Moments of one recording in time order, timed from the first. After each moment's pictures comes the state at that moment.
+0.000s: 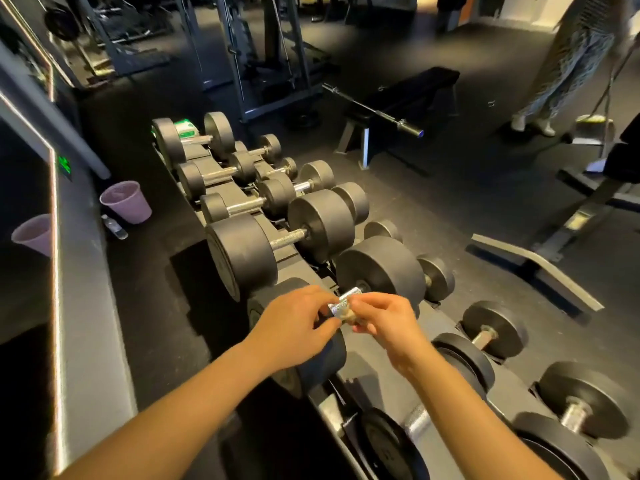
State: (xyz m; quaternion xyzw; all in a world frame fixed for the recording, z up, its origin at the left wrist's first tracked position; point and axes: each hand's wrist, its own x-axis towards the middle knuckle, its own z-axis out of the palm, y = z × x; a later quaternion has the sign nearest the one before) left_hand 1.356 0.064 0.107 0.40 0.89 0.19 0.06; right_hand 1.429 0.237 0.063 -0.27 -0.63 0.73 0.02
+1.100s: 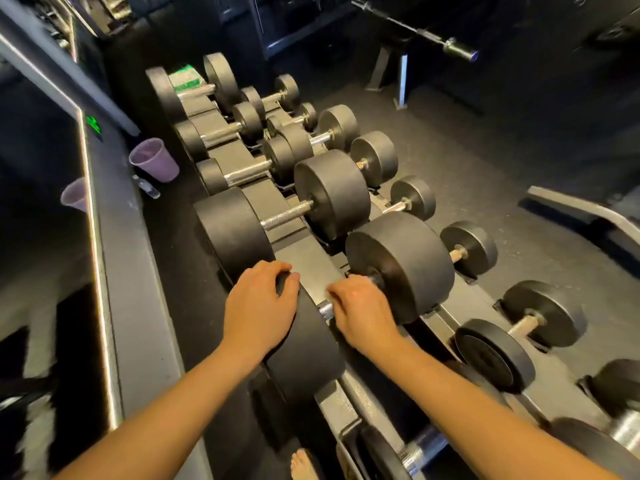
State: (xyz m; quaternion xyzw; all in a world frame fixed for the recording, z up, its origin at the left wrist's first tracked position) left_hand 1.314 0.079 0.075 0.12 0.97 0.21 0.00; right_hand 1.353 0.242 -0.024 0.01 -0.95 0.31 0.05
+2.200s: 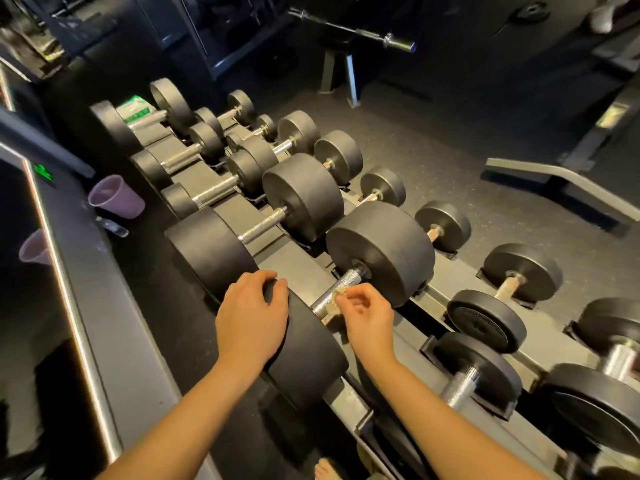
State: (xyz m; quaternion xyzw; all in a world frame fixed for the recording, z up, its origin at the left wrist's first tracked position) left_hand 1.310 0.075 0.072 0.13 0.97 0.20 0.01; right_hand 1.386 0.207 -0.038 -0.37 -0.59 0.70 0.15
